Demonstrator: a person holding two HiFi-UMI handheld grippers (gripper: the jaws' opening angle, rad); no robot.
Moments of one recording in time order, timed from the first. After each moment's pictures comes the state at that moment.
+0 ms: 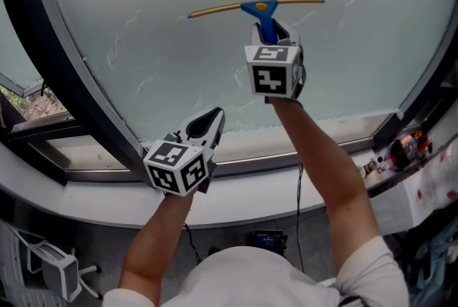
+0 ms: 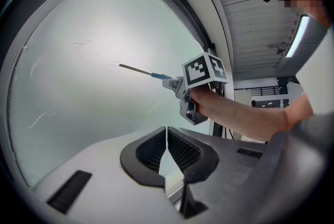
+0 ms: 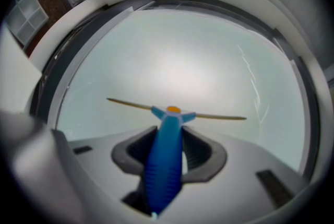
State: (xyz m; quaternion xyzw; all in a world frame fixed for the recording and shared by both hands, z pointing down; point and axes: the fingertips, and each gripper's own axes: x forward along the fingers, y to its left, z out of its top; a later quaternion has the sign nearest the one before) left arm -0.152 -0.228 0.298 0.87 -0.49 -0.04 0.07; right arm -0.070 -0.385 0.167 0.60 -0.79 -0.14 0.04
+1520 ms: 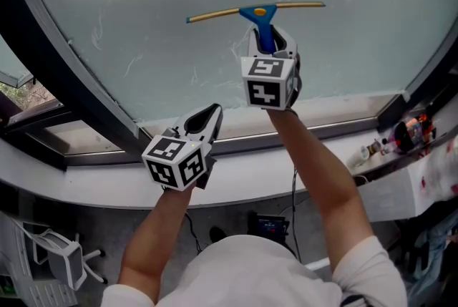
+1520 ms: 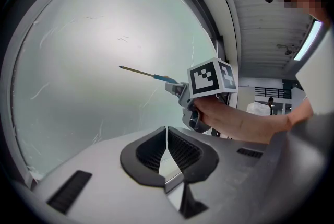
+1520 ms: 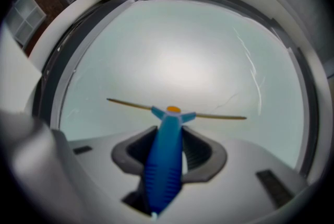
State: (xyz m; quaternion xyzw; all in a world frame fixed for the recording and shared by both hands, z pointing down) left arm -0.149 -0.230 0.363 0.86 -0.49 -0.01 0.13; right arm -0.065 -0.384 0.264 0.60 -0.79 -0.11 0.07
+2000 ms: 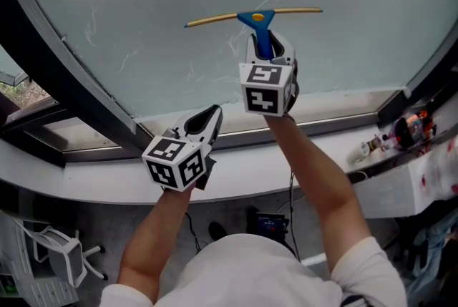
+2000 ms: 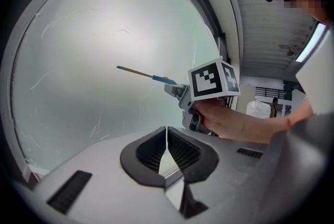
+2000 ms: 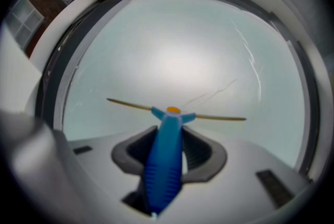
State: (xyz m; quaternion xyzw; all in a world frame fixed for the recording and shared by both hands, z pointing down) left arm -0.144 -0.231 0.384 0.86 -0.49 0.00 0.15; right arm -0.064 -0.381 0.299 0.60 -0.79 -0.08 0.08
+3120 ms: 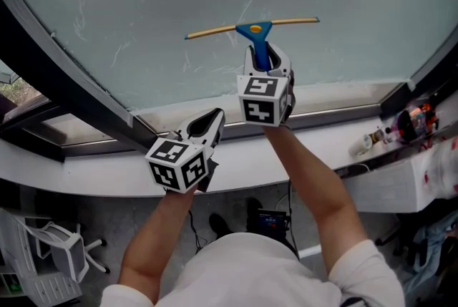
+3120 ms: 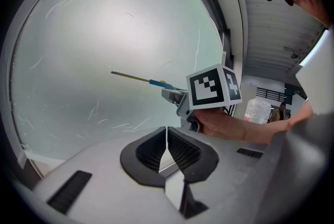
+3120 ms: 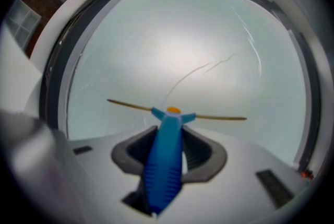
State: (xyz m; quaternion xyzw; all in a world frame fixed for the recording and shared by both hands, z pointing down) left arm -0.134 -0.231 0.425 0.85 -0.48 0.02 0.19; right arm -0.062 -0.379 0.371 0.59 -0.80 -0.05 0.11
